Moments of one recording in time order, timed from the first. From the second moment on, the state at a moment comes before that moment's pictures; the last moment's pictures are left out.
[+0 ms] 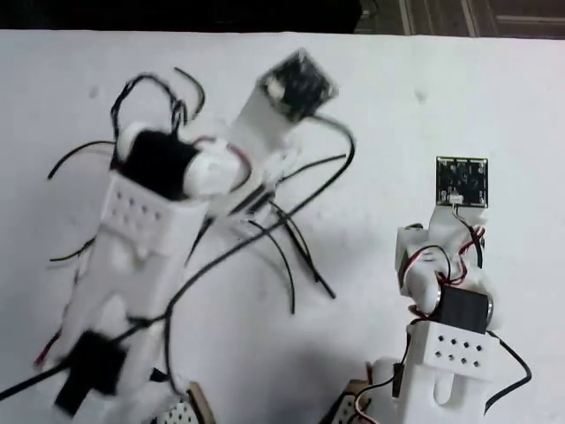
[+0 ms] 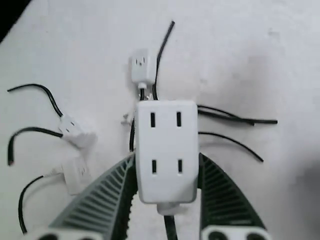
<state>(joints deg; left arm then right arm) 23.0 -10.7 -20.7 101.8 -23.3 11.6 -62.9 57.0 62.0 11.5</state>
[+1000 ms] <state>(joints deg) 9.0 -38.5 70.0 52.3 -29.8 5.5 -62.9 57.8 63.4 11.5</state>
